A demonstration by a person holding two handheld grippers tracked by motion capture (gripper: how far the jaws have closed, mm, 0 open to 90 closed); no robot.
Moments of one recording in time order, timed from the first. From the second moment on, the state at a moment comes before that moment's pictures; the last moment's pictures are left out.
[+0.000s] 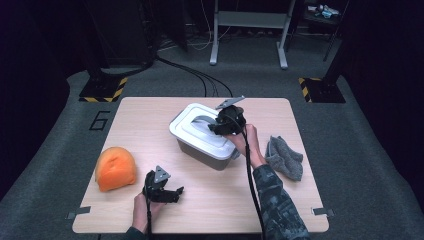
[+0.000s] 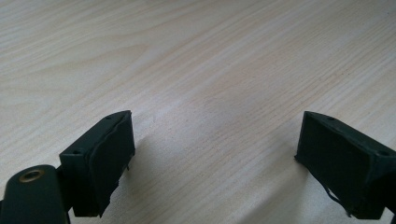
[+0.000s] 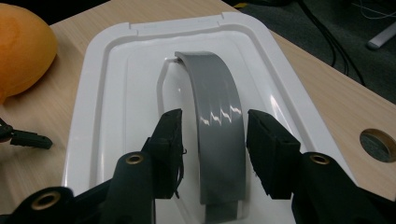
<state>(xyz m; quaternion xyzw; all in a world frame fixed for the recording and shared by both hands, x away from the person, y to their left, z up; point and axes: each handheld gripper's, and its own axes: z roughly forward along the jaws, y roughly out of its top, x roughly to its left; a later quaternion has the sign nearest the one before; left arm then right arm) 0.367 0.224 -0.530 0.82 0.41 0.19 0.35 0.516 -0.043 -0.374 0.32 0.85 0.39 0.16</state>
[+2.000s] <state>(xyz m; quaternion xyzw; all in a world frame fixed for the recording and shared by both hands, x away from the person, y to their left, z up) 0.367 0.224 -0.530 0.82 0.41 0.19 0.35 0.501 0.032 -0.375 0.37 0.83 0.38 0.18</state>
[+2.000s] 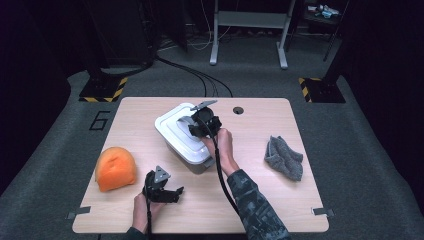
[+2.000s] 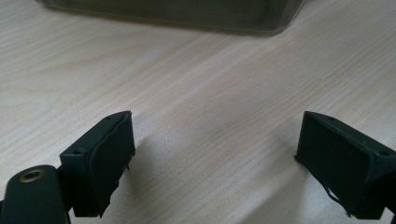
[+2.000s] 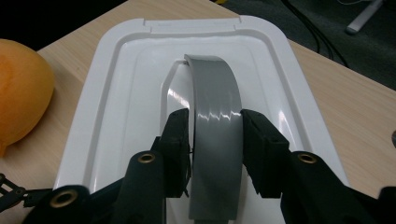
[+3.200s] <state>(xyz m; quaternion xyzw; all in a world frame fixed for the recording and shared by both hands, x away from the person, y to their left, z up) 0.367 0.224 -0.530 0.82 0.41 0.19 0.35 0.499 0.027 -0.360 0.39 0.81 0.40 0.19</state>
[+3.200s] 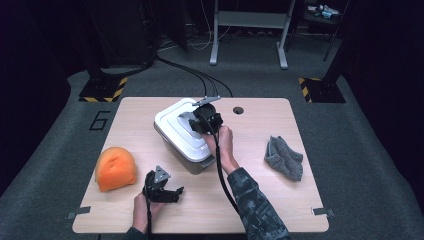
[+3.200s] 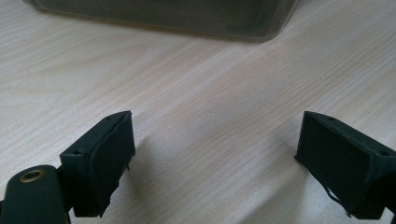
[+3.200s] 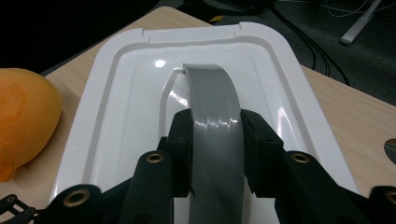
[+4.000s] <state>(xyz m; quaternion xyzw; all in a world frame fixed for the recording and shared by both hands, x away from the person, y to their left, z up) 0.367 0.224 -0.530 0.82 0.41 0.19 0.35 0.503 -0.013 -0.337 0.41 0.79 0.41 0.21</state>
